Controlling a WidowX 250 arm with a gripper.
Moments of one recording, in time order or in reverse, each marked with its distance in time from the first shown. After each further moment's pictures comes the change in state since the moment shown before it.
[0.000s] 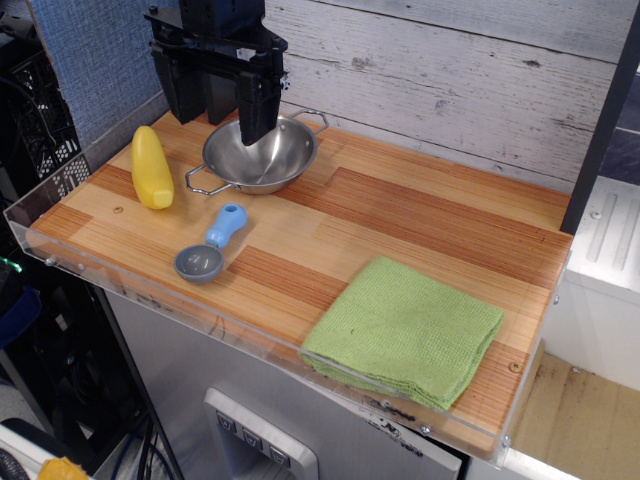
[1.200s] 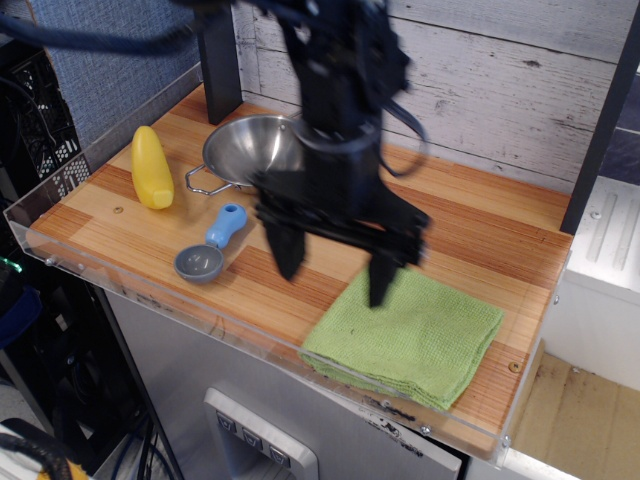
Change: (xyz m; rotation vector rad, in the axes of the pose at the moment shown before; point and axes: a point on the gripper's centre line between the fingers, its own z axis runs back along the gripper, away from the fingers) arm -0.043 -0.119 -0.050 -0.005 -0.056 0.111
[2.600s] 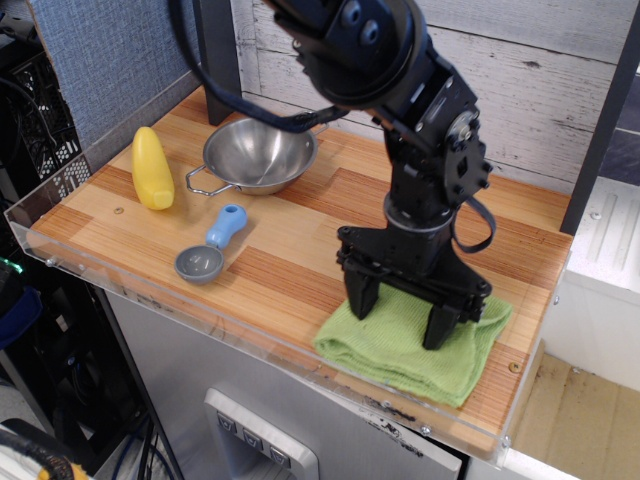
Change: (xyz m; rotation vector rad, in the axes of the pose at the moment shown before) arm 0.039 -0.030 -0.077 0.033 -0.032 -0.105
